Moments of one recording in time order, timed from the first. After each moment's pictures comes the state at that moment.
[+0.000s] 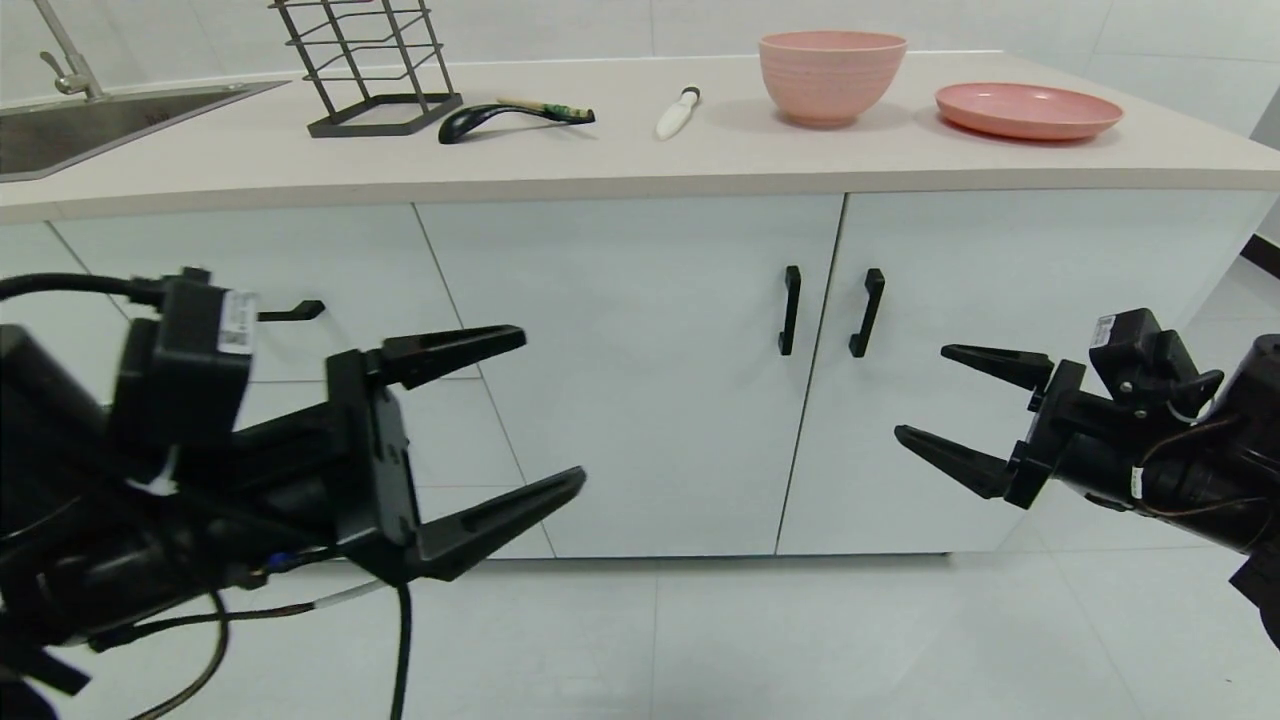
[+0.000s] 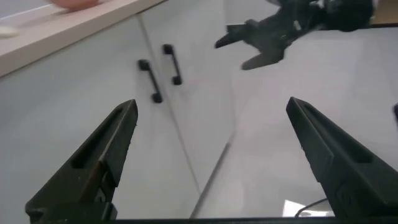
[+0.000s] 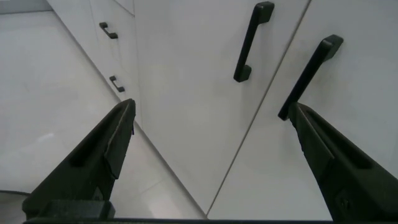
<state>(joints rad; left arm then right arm) -0.40 1.48 -0.48 -1.18 -0.74 0.20 0.18 1.74 -0.49 -1.35 0.69 -0.27</state>
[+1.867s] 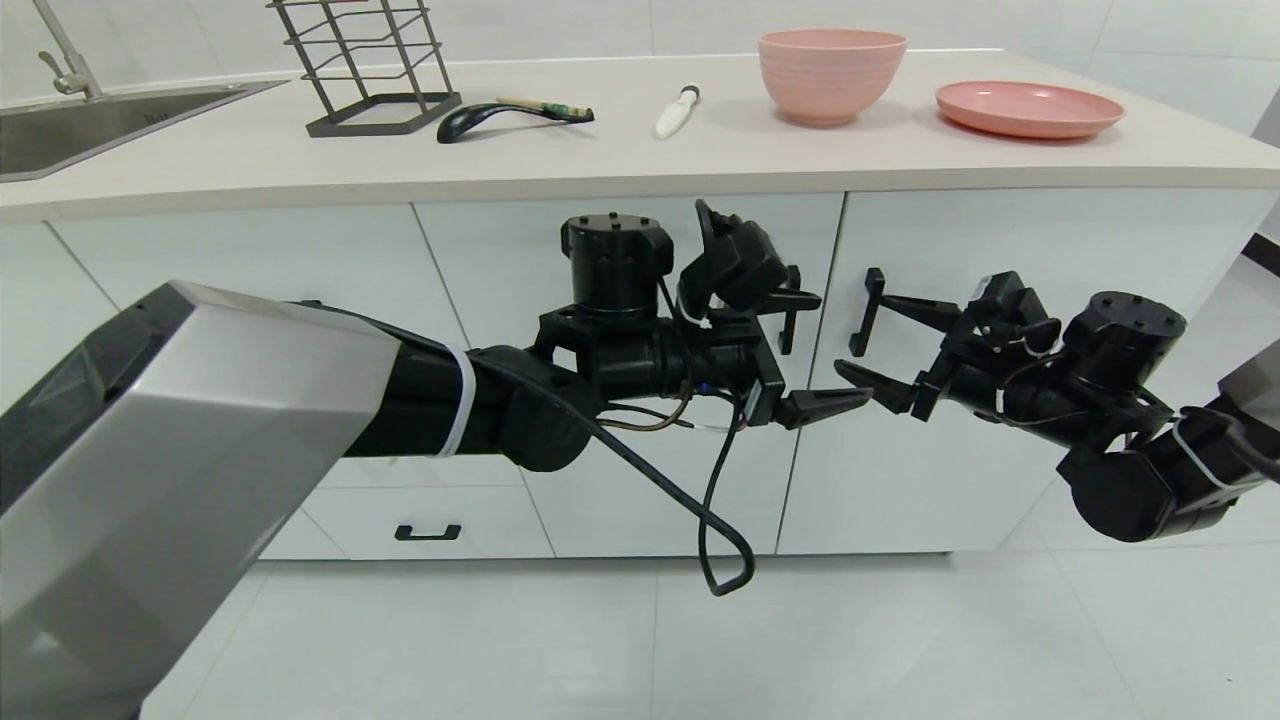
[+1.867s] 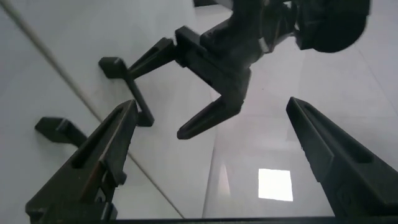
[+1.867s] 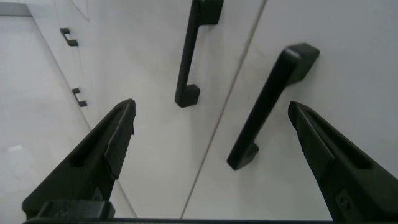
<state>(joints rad) -0.64 2.19 -1.57 -0.56 -0.70 0.38 0.17 2.10 -0.96 -1.37 0.73 -0.27</state>
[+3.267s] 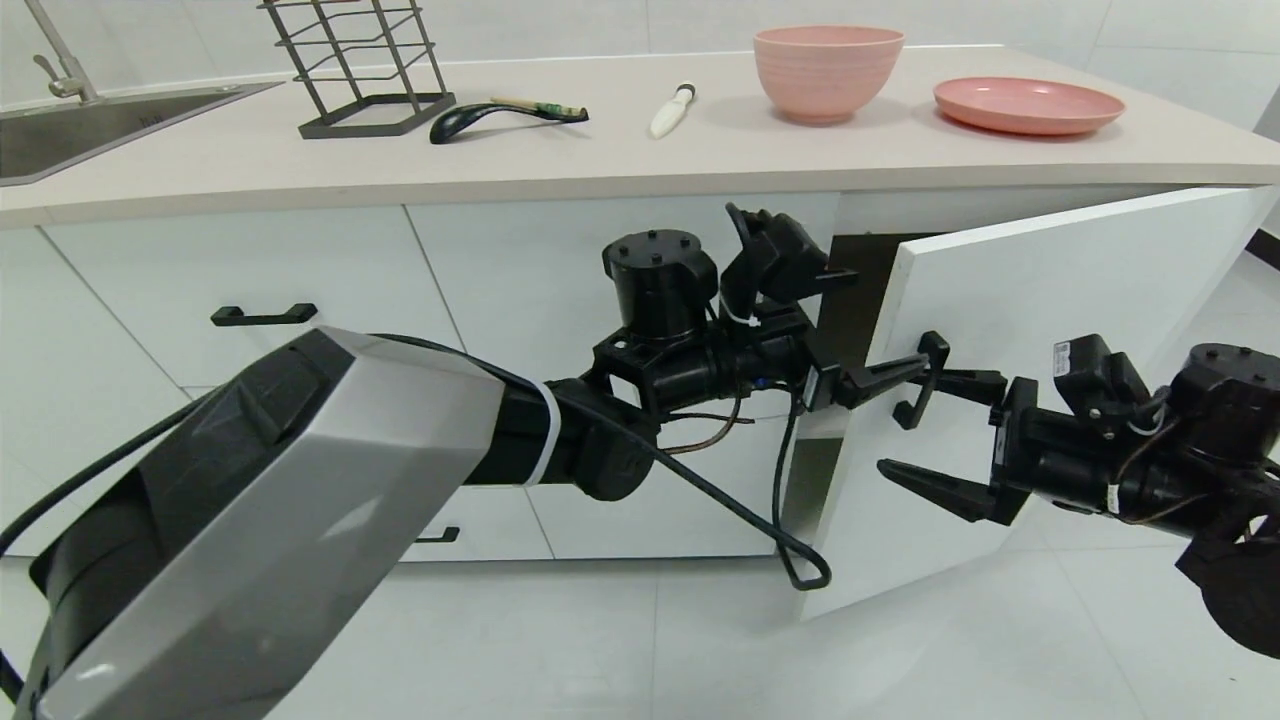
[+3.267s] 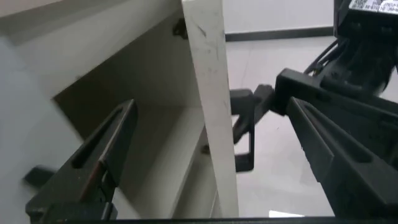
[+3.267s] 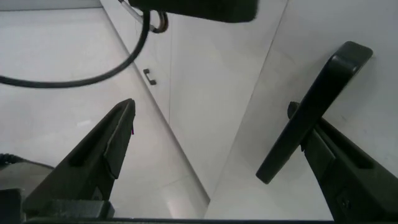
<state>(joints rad) -0.71 2.32 -1.65 -0.83 -0.61 0.22 0.20 1.83 -0.53 -1.37 0.91 -0.31</state>
